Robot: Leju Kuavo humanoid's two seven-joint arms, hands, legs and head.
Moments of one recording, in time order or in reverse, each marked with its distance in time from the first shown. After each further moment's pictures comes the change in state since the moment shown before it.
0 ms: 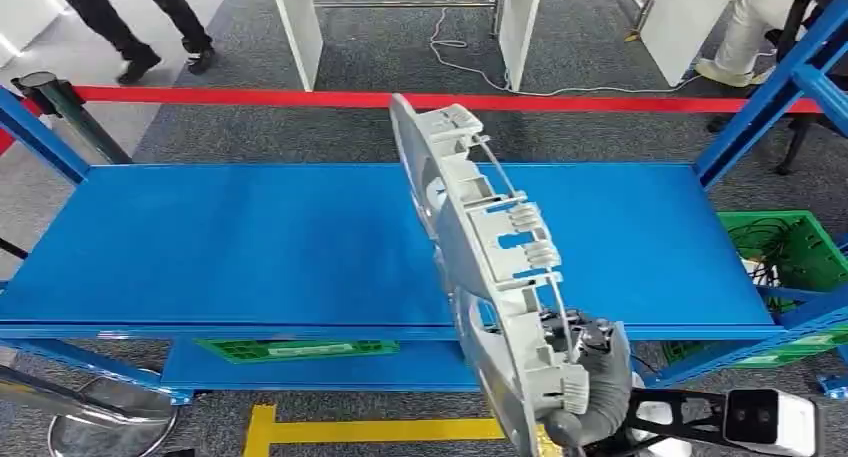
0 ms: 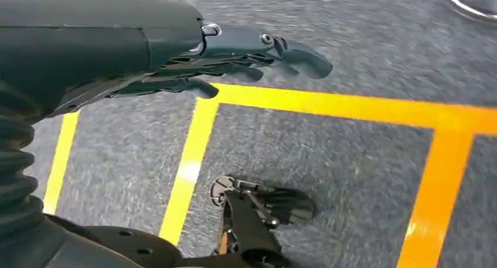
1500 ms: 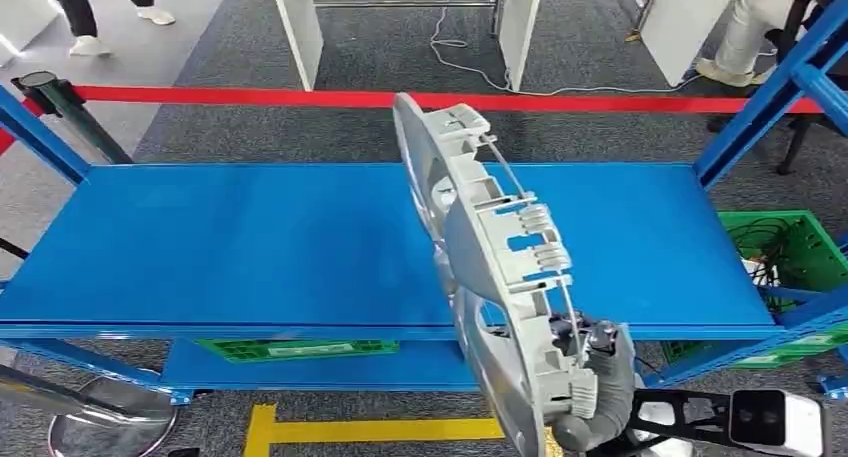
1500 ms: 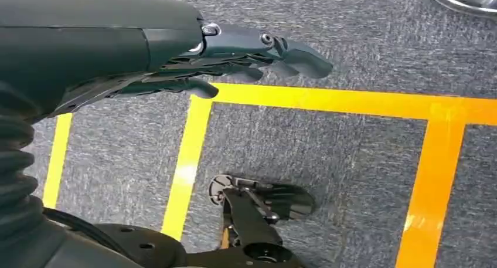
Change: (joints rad) left arm 0.004 0.000 -0.029 0.000 -0.031 -0.031 -0.018; right arm 0.002 0.000 0.000 -0.006 -0.029 0.045 0.000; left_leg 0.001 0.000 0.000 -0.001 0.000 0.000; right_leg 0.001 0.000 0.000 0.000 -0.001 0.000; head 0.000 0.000
